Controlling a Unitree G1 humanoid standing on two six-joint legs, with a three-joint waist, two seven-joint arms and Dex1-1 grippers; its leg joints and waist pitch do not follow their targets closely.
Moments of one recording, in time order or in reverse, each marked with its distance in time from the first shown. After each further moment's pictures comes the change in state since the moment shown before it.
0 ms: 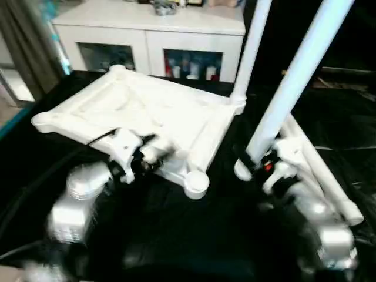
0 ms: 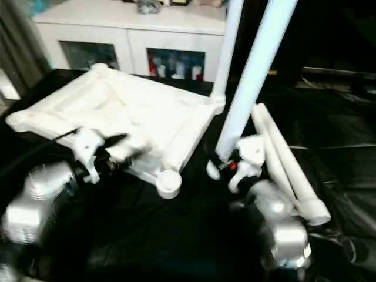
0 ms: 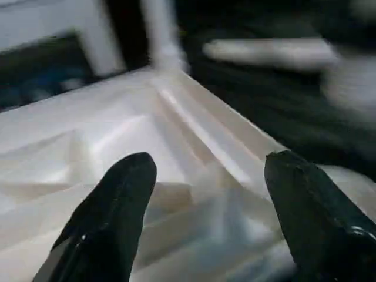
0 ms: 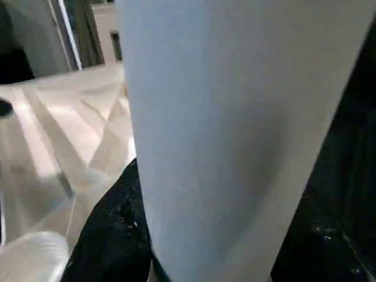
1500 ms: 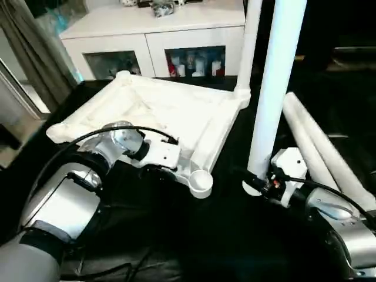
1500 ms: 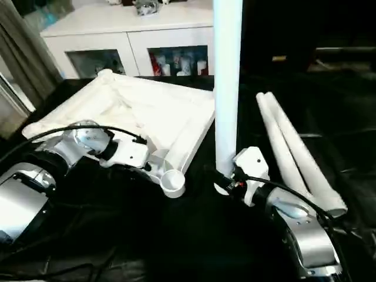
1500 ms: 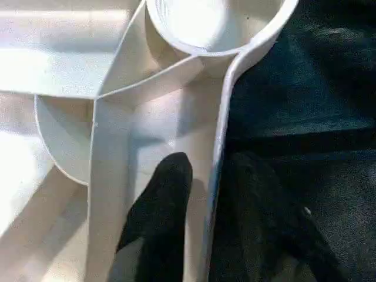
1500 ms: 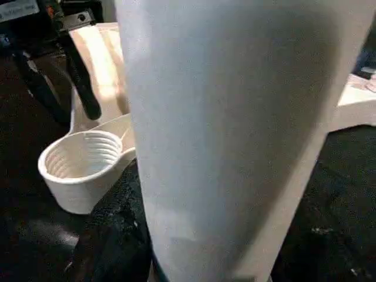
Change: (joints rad) left arm -0.662 -0.089 -0.407 1.037 0.536 -0.644 -0.340; right arm 0.114 -0.210 0.084 -0.103 -0.062 -0.024 0.209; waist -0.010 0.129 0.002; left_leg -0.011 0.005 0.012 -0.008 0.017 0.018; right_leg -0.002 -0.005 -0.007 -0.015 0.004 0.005
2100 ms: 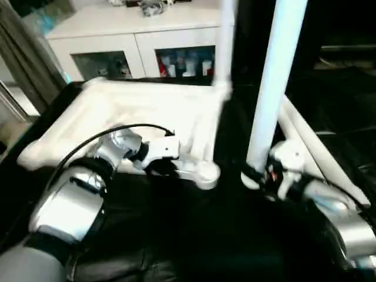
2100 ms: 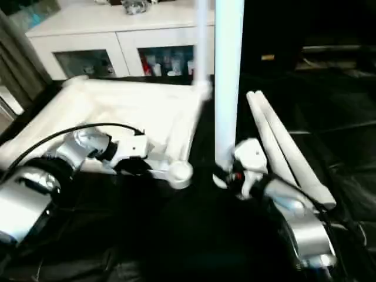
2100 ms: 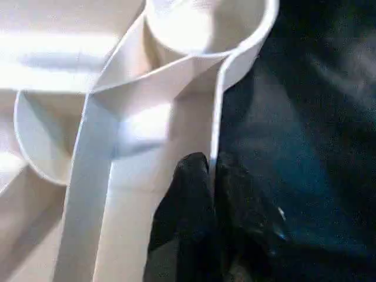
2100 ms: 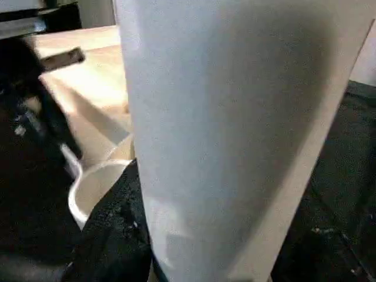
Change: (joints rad) left arm 0.110 -0.046 0.189 -0.077 -0.178 0.315 -0.079; right arm -0.143 0.049 -0.001 0.127 0.006 0.023 -0.014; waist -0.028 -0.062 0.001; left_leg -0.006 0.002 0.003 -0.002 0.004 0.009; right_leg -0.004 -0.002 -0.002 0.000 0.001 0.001
